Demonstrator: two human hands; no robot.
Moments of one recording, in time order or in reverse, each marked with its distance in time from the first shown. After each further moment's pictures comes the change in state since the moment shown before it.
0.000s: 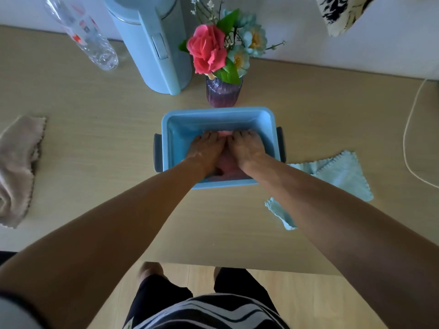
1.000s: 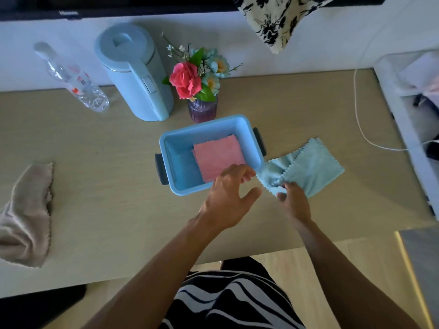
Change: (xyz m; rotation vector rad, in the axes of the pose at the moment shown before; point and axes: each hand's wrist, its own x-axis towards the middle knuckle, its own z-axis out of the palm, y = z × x) left_hand -0.146 0.071 -0.042 -0.859 0.333 0.224; right_hand -0.178 0.014 0.122 0.945 0.246 0.770
